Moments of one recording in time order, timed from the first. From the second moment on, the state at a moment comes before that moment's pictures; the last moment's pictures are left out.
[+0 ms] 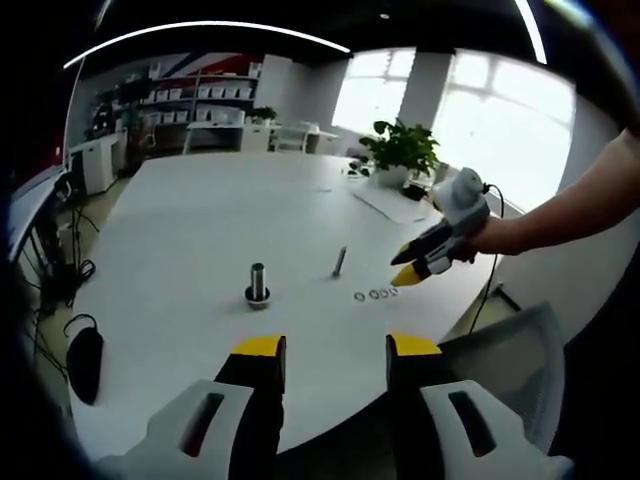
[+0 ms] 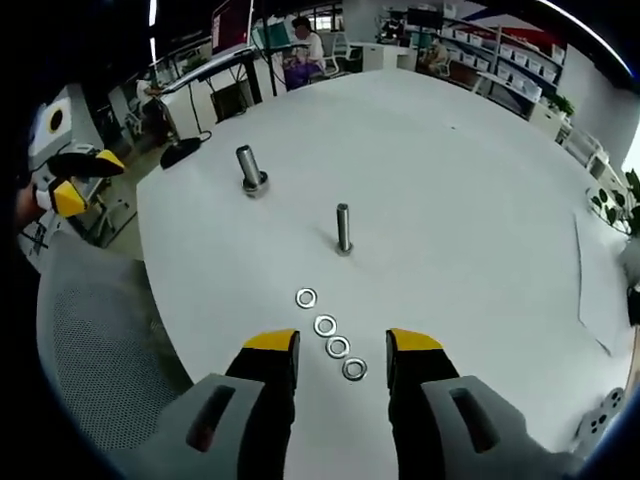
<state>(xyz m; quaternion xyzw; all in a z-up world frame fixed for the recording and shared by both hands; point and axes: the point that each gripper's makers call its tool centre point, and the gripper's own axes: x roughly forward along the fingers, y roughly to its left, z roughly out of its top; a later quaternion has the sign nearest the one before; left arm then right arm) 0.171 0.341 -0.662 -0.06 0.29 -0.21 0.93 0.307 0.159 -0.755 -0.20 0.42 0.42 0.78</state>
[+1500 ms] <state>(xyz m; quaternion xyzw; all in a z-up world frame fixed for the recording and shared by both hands) 0.164 0.336 -0.669 -0.08 0.30 -0.20 0.93 0.294 0.144 -0.797 -0.31 0.45 0.47 0.69</state>
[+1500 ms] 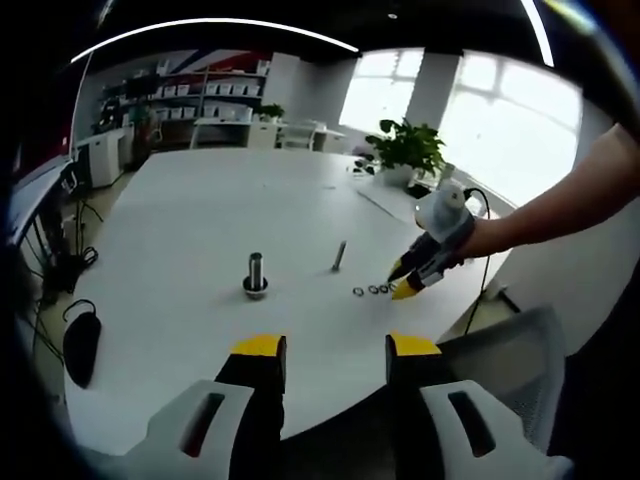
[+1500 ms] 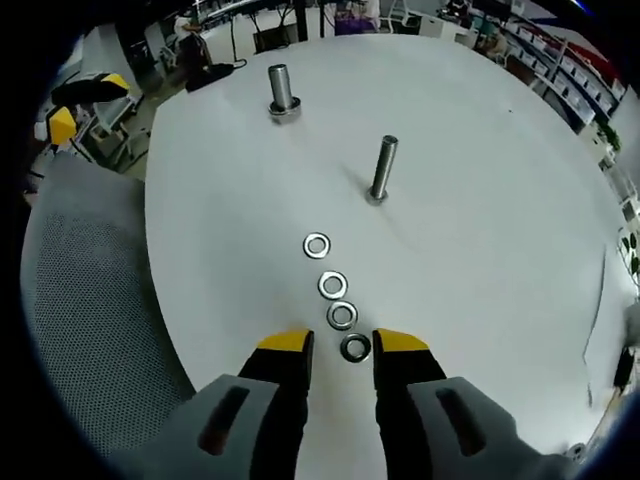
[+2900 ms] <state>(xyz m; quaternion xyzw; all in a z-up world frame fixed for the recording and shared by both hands) 0.164 0.341 -0.668 -0.08 0.29 -0.19 0.93 0.296 0.135 -0.802 -0.42 0.52 0.46 0.58</state>
